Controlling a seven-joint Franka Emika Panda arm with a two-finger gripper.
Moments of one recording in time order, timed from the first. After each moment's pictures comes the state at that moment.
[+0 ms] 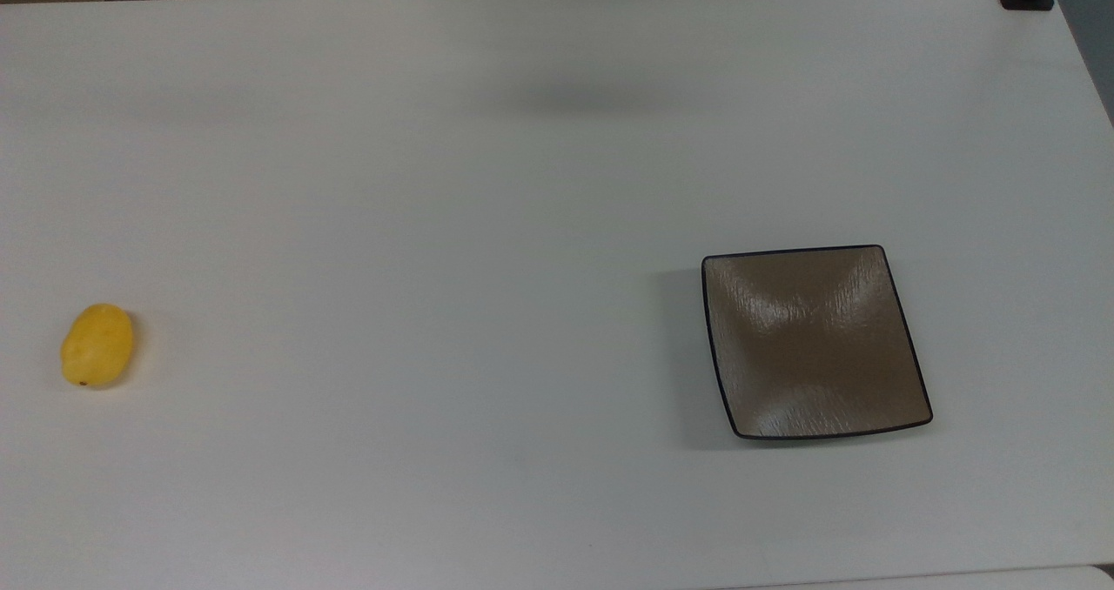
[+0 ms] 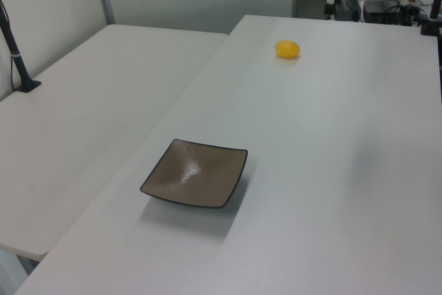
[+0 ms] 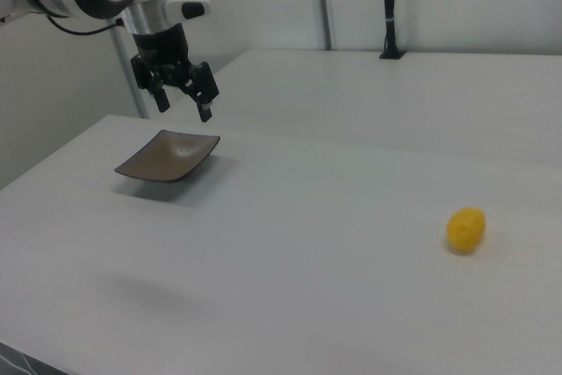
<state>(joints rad) 0.16 -0.06 -0.08 -1.64 0.06 1.69 0.00</state>
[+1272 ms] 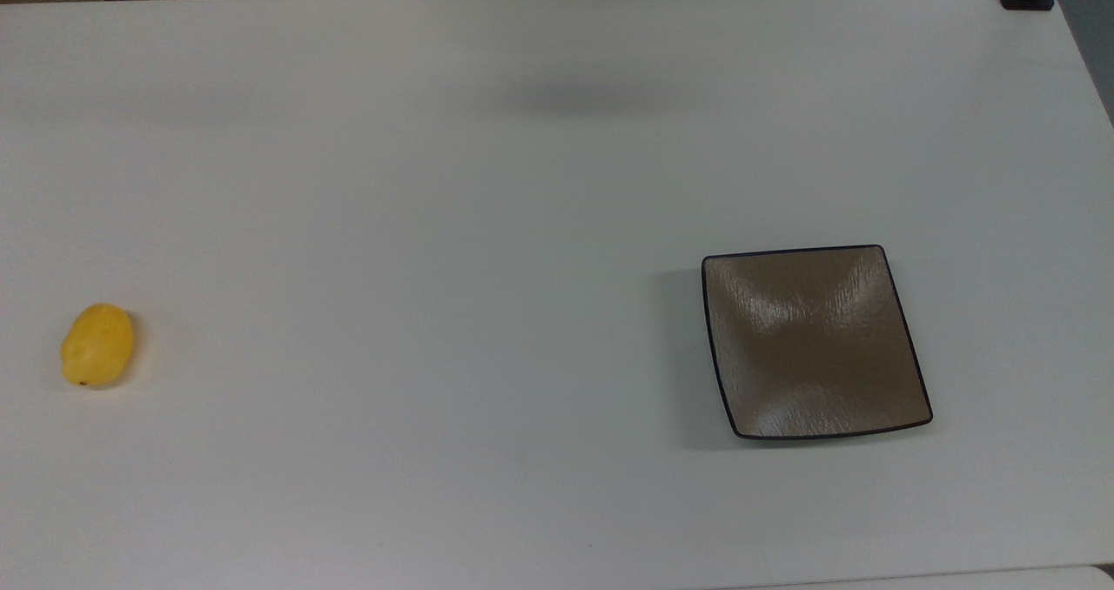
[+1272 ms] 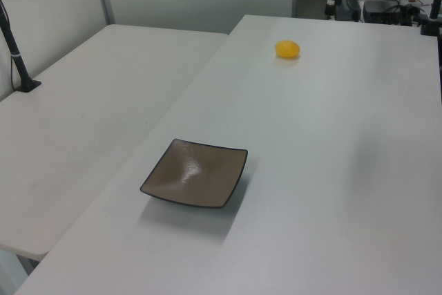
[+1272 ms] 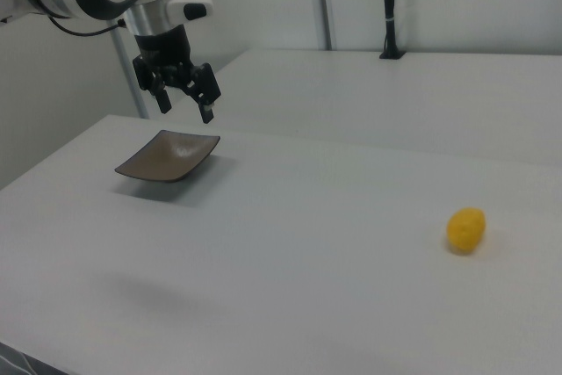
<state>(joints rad) 0.16 -0.06 -0.08 -1.65 0.06 1.69 -0.01</state>
